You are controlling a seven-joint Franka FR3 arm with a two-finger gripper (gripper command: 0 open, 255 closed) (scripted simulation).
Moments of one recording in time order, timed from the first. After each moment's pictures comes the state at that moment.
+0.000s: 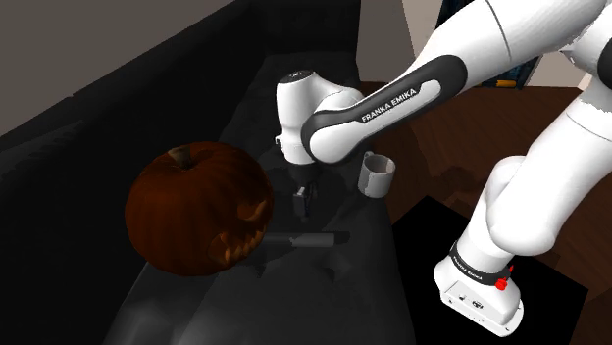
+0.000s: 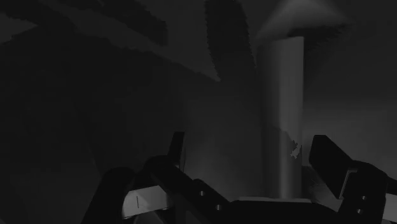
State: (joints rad) arm 0.35 -0.18 0.28 -2.40 0.13 2.12 -0.05
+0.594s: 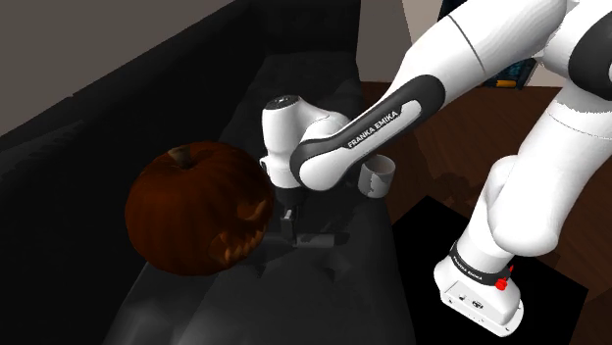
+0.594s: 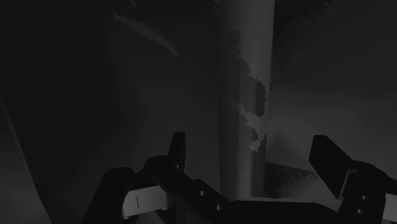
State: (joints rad) arm 0.39 -0.06 0.33 -2.37 0.13 2.24 -0.06
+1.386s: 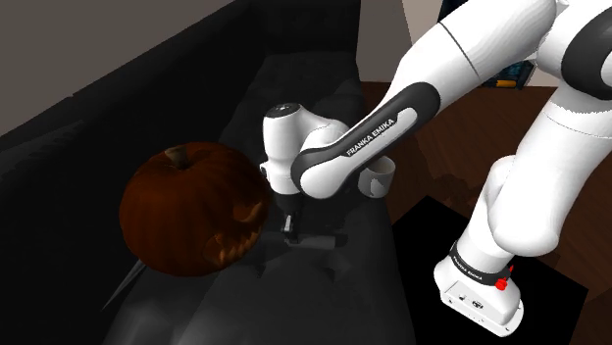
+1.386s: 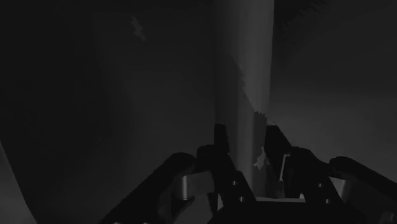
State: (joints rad) arm 0.40 -0.03 0.34 -2.39 0.13 2.30 -0.05
